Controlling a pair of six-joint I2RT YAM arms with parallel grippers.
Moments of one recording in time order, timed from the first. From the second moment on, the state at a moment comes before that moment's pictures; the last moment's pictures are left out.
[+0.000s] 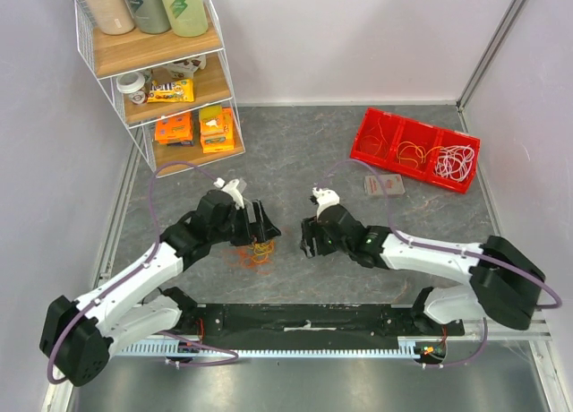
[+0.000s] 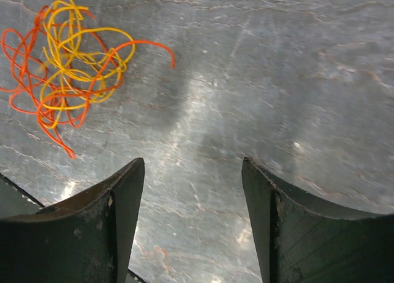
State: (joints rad) left arm -0.61 0.96 0.60 -0.32 0.21 -0.73; right arm 0.96 1.30 0.65 -0.08 0.17 0.52
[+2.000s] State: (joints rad) left arm -0.53 1.14 0.43 -0.16 0.30 -0.66; right arm 1.00 1.13 0.53 0.14 0.11 0.68
